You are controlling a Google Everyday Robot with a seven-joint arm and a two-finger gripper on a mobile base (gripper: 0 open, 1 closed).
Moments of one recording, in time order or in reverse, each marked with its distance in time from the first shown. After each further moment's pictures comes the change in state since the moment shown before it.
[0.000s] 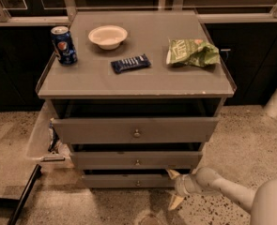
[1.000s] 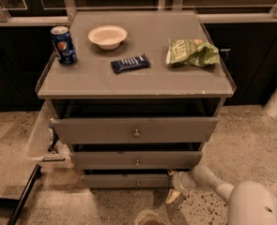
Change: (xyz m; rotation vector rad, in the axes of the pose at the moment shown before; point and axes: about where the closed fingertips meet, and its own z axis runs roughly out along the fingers) arm 0.047 -0.029 0.057 0.029 -0.002 0.006
